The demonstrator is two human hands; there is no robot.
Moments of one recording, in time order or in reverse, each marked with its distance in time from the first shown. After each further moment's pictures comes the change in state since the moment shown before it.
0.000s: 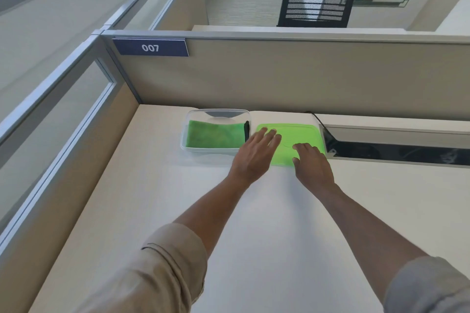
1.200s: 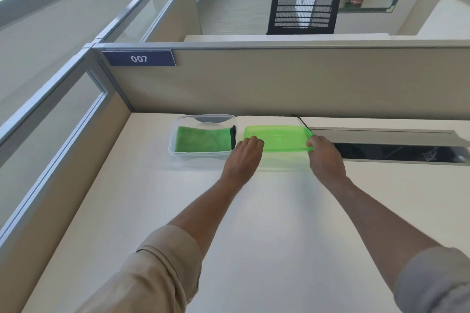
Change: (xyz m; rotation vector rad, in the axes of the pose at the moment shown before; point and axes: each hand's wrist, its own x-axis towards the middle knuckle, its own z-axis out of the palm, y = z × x) left_hand 0.008 0.025 -0.003 0.089 0.001 -0.078; right_hand 0.003 0.063 -0.040 0.125 0.111 0.128
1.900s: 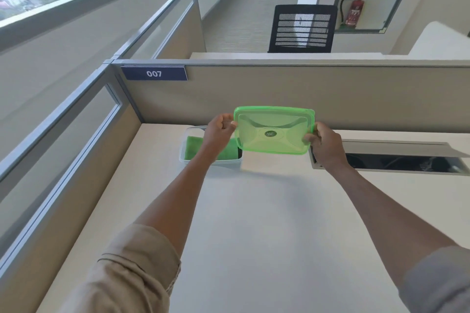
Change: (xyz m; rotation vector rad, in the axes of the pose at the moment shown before) left_hand 0.028 -0.082 -0.074 -1.052 0.077 -0.713; right_hand 0.018 -0.048 -0.059 0.488 0.079 0.050
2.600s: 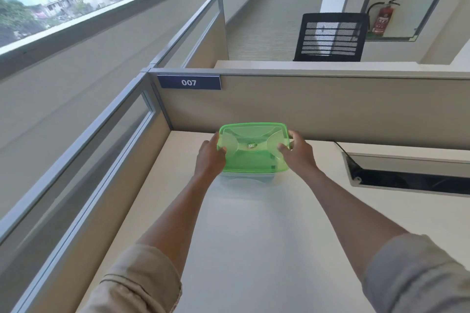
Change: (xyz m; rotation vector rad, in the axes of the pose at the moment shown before) left_hand 0.000 -0.054 -0.098 0.546 0.110 -0.057; right_hand 0.011 -0.084 0.136 0.092 -0.159 0.140
